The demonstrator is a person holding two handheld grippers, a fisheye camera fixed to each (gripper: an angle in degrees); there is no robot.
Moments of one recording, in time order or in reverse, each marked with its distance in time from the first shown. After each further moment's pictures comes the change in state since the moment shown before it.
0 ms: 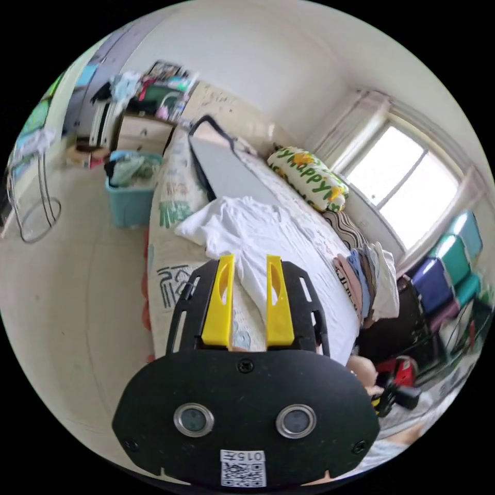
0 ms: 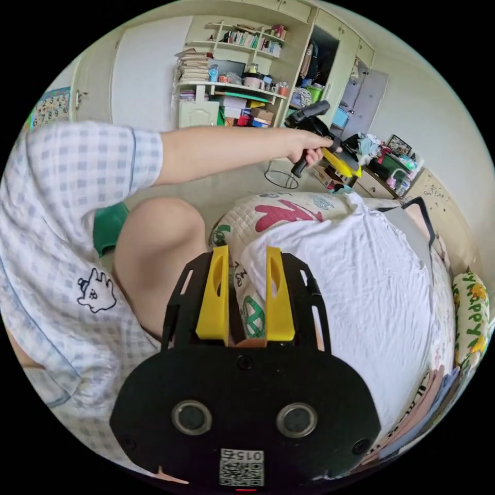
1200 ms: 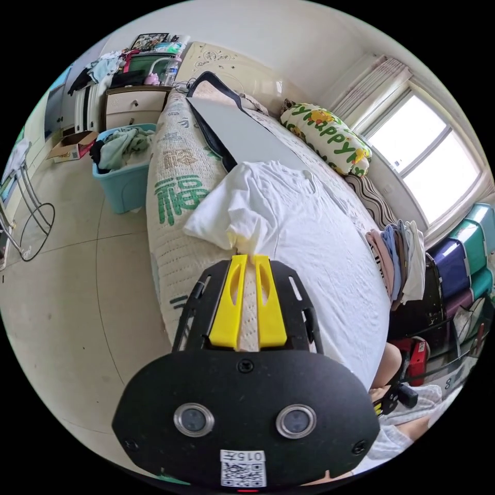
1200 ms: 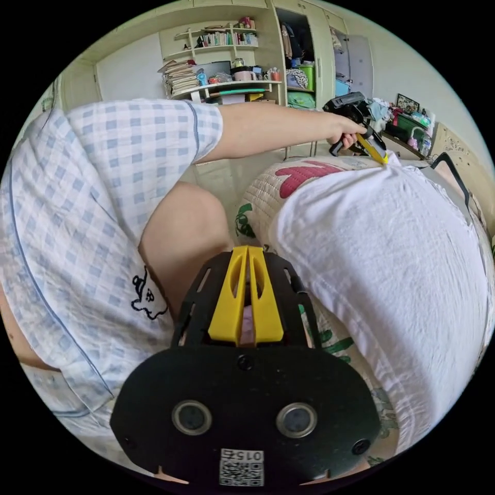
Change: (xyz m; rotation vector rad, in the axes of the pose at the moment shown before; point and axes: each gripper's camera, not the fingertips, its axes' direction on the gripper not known) left arm -0.041 -0.047 0.058 -0.191 -0.127 0.137; right arm 0.061 0.049 0.007 -0.005 -0.367 0.154
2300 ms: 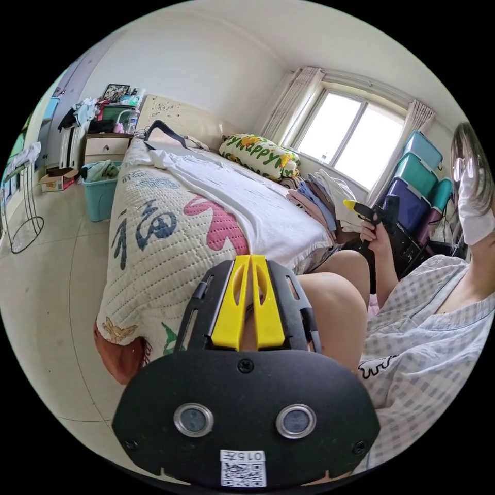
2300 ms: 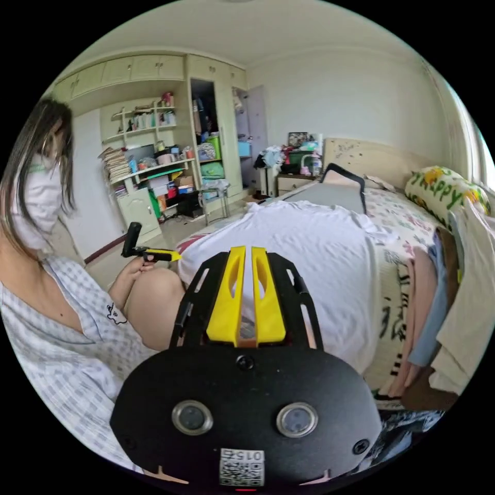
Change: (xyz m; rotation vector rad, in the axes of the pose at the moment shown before) left arm 0.129 0.398 -0.110 0.281 0.153 0.210; right arm 0.114 0.183 -0.258 0.422 0.378 0.408
